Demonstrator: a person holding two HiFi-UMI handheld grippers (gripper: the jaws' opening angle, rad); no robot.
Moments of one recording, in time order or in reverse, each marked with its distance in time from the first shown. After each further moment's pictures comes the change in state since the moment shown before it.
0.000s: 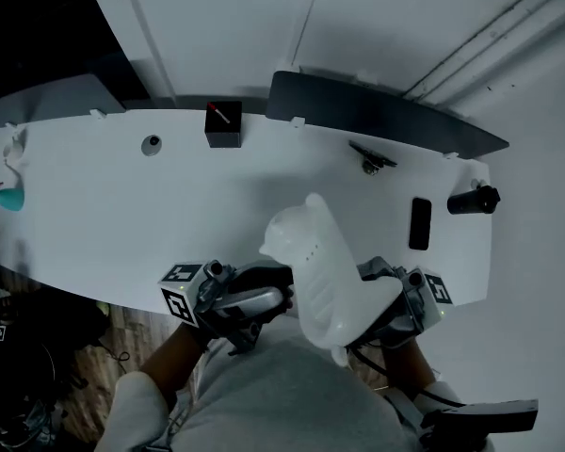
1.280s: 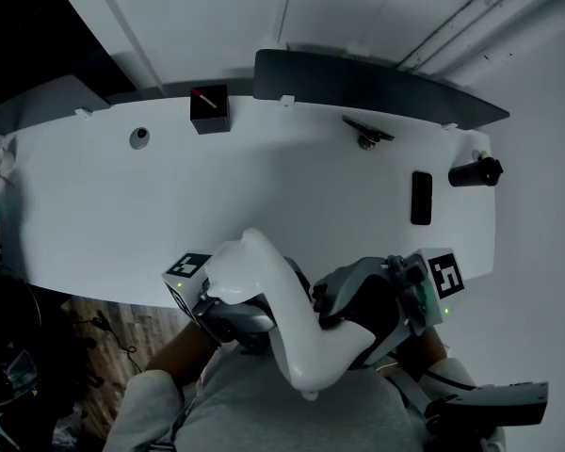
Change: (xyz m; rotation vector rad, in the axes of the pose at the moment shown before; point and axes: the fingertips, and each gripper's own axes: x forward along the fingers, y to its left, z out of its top) left arm 0.042 -0.044 0.005 -0.060 -0.044 -0.296; right arm 0.026 0.034 -0.035 -0.057 0.306 0.233
